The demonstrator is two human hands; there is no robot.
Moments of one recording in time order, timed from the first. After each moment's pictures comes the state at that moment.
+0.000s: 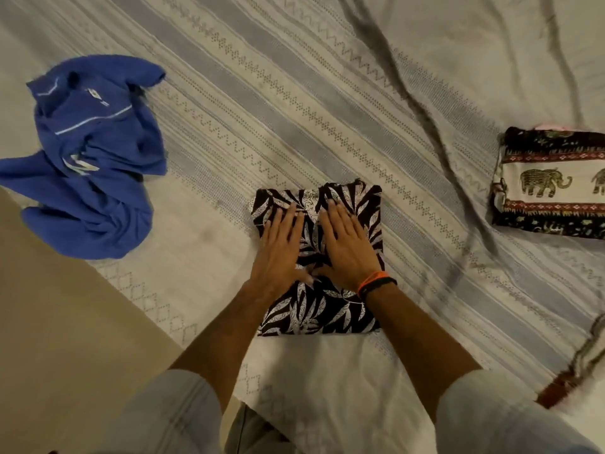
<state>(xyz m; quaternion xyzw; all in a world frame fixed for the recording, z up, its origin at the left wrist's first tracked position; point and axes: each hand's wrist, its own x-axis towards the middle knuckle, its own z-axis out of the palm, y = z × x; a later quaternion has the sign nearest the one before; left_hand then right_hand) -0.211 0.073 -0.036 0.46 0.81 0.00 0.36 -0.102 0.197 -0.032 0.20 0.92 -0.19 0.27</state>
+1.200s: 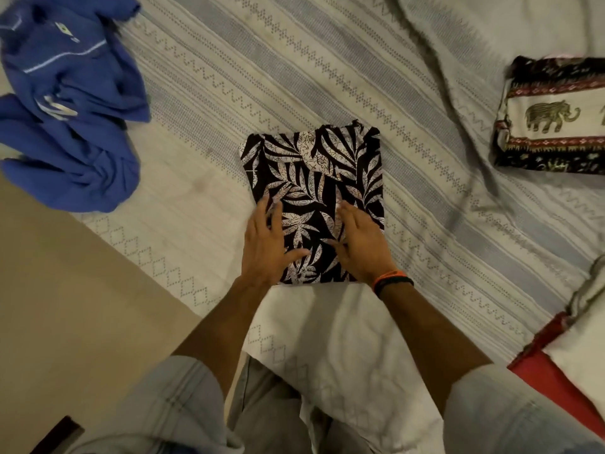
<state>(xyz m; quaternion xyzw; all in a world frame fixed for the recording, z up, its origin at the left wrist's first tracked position) -0.154 0.001 -0.052 0.36 0.87 0.07 0.33 -0.014 0.147 -0.039 0.31 0.89 -0.29 0.17</state>
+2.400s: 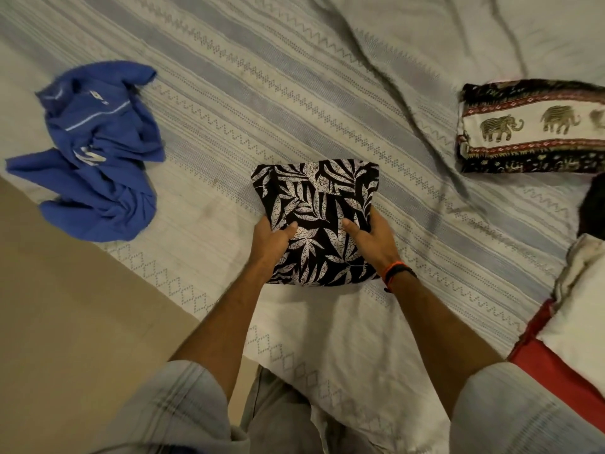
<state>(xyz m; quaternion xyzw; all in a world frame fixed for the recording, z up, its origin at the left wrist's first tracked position) -0.168 0.045 0.027 -0.04 0.76 0.44 0.47 -0.019 0.163 0.023 0.54 0.62 -0.57 -0.04</state>
